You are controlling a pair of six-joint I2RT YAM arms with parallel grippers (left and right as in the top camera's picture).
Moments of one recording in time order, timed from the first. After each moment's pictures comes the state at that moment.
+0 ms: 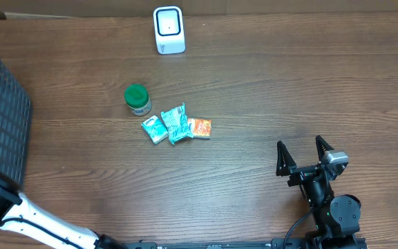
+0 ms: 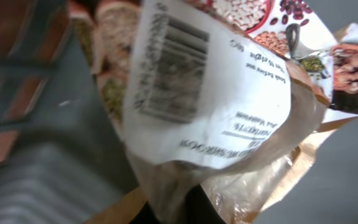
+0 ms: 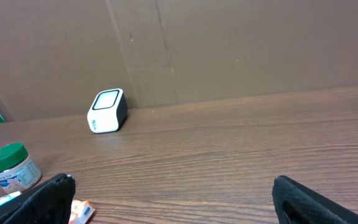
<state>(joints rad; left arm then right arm) 0.94 2.28 2.01 -1.02 -0.02 0.29 0.16 0.01 0.02 -0.03 -0.04 0.20</state>
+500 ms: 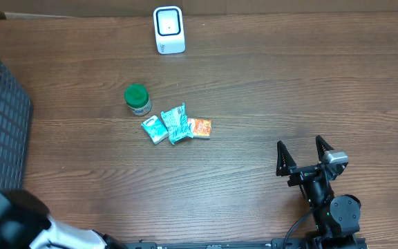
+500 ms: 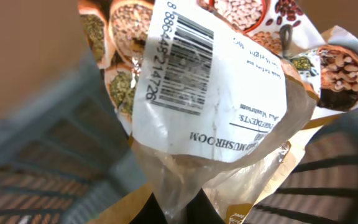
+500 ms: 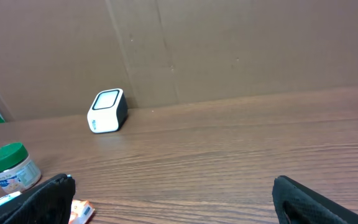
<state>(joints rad) 0.85 1.82 2.22 -1.07 0.05 -0.02 0.16 0.01 0.02 -0.03 -0.04 0.20</state>
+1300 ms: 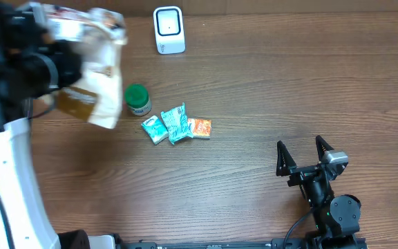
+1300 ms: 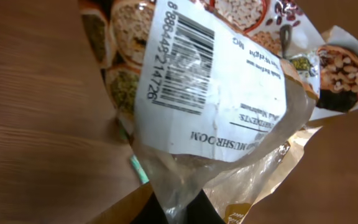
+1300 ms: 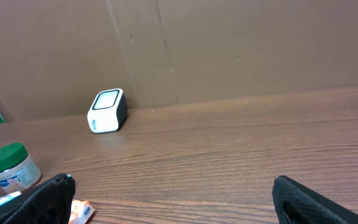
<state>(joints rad) 0.13 1.54 2.08 -1.41 0.32 -0.27 0.16 0.01 0.02 -0.03 -0.04 0.20</state>
